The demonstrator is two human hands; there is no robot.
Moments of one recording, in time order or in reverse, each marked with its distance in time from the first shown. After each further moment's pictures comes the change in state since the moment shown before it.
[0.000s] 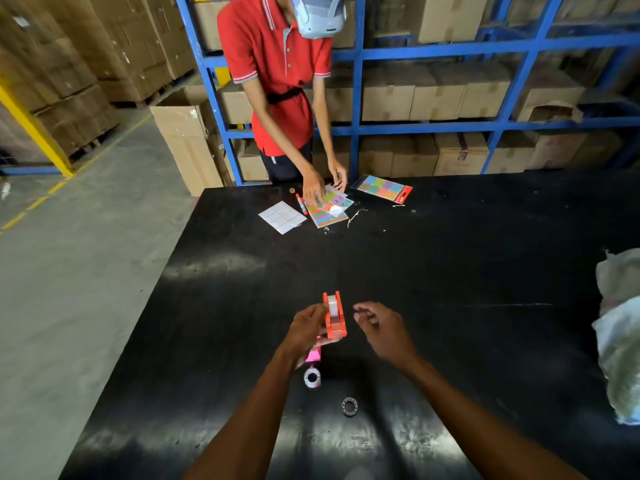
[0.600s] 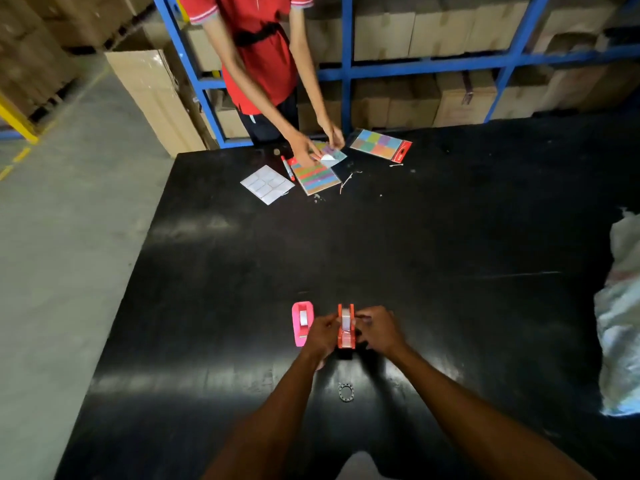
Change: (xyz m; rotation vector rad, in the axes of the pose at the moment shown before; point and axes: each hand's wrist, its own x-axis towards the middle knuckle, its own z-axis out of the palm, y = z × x) left_hand 0.059 -0.074 0.032 0.136 0.047 -0.169; right_hand 0.024 0.081 0.033 -0.043 -0.256 0.364
